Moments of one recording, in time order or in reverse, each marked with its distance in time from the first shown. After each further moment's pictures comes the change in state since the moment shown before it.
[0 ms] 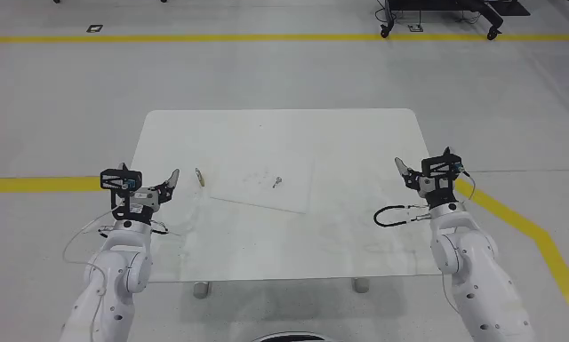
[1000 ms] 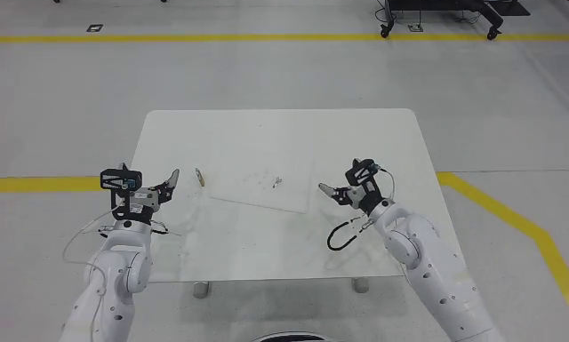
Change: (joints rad) left arm 0.000 0.000 0.000 0.000 0.000 0.000 0.000; right arm 0.255 -0.043 -0.362 0.216 0.146 -0.323 0.130
